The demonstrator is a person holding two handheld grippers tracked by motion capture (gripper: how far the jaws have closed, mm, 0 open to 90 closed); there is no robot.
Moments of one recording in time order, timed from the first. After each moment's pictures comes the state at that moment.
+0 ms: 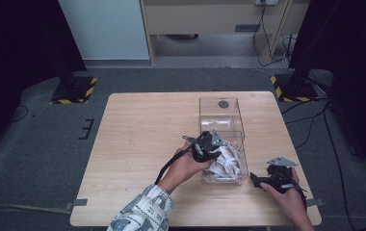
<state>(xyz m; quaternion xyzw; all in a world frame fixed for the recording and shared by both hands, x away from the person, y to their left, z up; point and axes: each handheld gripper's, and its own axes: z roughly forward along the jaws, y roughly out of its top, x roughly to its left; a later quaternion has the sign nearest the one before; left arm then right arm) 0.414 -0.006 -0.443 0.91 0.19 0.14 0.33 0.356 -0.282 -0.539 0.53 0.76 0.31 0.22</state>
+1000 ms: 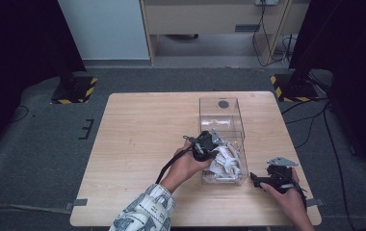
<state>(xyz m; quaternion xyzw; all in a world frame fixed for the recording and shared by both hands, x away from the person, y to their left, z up) 0.421 -0.007 -0.452 0.91 0.23 0.15 0.31 0.356 -0.282 -0.539 0.53 0.76 0.31 0.22</state>
